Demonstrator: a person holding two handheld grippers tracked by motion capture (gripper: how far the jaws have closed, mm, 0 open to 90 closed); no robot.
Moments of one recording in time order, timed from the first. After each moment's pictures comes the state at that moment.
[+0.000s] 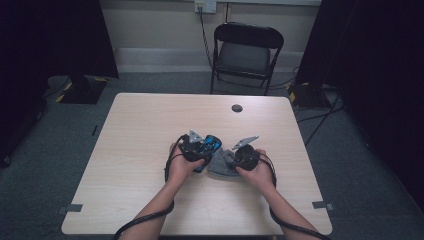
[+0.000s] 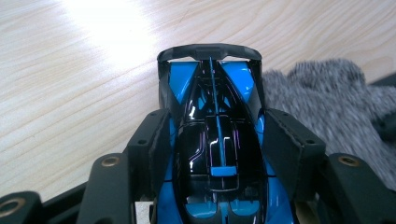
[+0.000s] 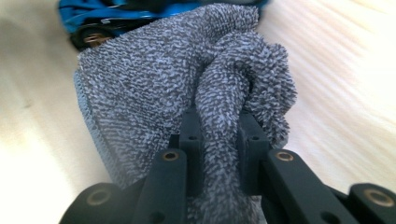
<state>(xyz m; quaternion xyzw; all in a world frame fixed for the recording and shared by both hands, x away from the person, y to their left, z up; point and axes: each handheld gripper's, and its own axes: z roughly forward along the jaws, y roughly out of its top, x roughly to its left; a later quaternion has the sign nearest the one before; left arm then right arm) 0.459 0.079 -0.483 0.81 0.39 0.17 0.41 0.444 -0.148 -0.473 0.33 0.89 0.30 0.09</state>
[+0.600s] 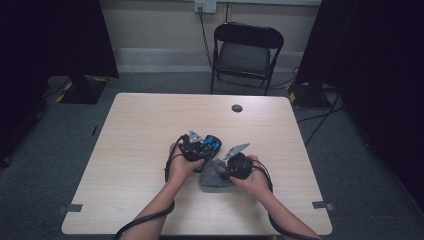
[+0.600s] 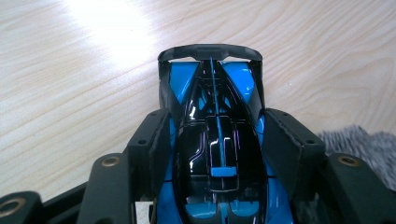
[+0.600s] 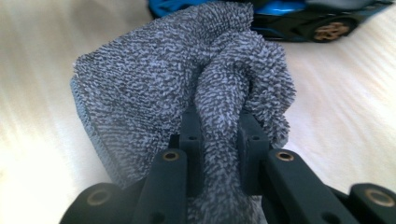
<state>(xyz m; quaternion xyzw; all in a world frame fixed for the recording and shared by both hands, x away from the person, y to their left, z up) 0.459 0.078 -0.483 0.81 0.39 0.17 0.41 0.418 -0.126 -0.471 0.27 0.91 0.30 0.06</state>
